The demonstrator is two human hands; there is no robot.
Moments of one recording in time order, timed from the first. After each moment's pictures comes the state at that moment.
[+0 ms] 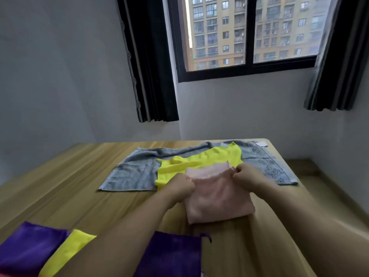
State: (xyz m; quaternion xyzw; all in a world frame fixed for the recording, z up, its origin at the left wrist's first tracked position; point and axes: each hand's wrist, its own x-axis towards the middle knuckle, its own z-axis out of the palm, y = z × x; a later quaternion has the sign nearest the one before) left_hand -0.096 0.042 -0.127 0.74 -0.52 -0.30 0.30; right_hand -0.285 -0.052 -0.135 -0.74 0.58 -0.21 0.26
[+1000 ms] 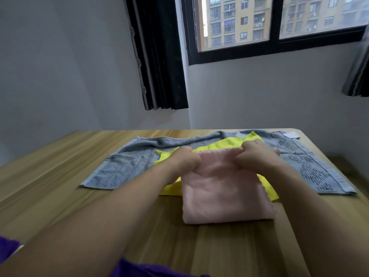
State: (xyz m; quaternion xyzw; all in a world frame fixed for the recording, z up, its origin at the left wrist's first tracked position) left_hand -0.066 -0.062 -0.140 0.75 -0.51 -0.27 0.34; right_hand -0.237 -0.146 -0.148 -0.79 0.58 -0.15 0.11
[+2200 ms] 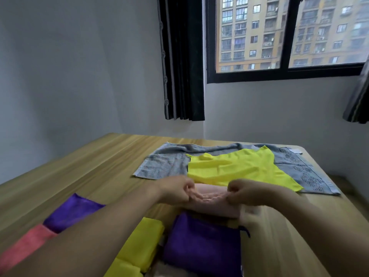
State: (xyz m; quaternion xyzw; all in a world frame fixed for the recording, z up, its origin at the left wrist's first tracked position) left_hand -0.008 0.122 -0.107 0.71 -0.68 -0.14 0.05; right_hand -0.213 0.007 -0.131 -0.87 0.38 -0.03 0.30
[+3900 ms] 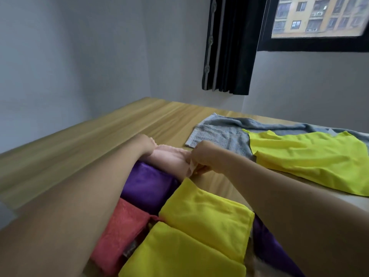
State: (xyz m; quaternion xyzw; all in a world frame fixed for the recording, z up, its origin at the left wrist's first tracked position) left_hand 0.250 0.174 -0.147 0.95 -0.30 -0.10 0.08; right_hand 0.090 0.086 -0.155 -0.78 0.42 -0.03 0.46
